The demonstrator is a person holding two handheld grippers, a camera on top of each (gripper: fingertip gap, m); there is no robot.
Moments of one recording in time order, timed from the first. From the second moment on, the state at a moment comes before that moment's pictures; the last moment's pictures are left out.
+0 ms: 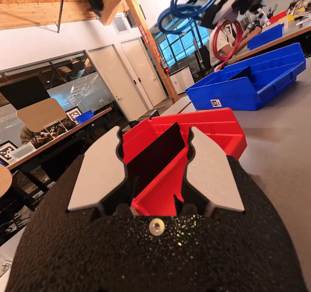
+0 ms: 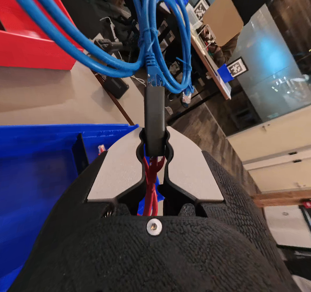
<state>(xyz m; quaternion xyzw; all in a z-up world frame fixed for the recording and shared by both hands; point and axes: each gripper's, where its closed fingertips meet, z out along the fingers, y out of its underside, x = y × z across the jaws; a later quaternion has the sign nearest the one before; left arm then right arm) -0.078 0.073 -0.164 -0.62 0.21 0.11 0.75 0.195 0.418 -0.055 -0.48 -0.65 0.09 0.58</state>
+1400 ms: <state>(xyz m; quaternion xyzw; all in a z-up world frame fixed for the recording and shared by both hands) -0.075 0.076 -0.171 -0.62 0.22 0.14 0.74 0.199 0.530 -0.241 -0.68 -0.69 -0.12 0.20</state>
